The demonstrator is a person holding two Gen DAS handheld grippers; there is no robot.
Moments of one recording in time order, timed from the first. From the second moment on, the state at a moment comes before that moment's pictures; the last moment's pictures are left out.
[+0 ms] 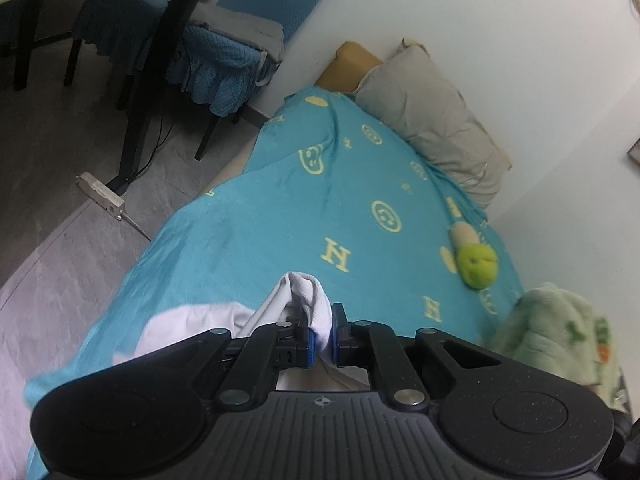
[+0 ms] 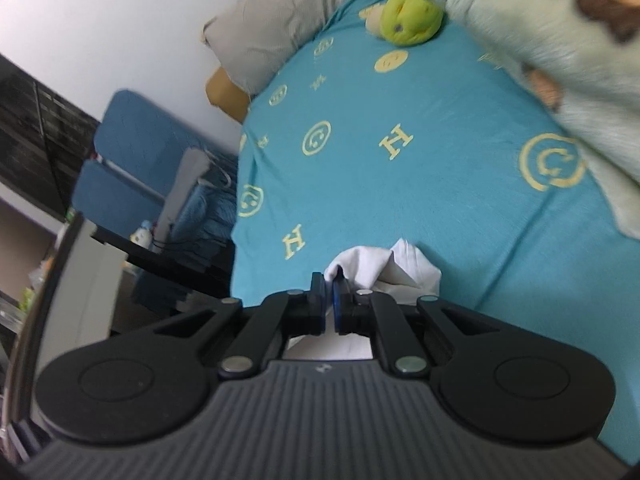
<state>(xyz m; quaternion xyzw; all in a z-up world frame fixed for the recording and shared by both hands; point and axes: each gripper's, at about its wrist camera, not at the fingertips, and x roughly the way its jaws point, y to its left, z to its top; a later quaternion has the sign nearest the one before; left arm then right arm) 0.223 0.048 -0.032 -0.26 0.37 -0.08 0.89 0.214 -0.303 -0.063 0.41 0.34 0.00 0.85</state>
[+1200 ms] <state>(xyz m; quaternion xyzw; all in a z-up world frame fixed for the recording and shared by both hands) 0.177 0.038 -0.063 -0.19 0.42 -0.16 0.87 0.165 -0.278 -0.075 0.40 0.33 0.01 0.86</state>
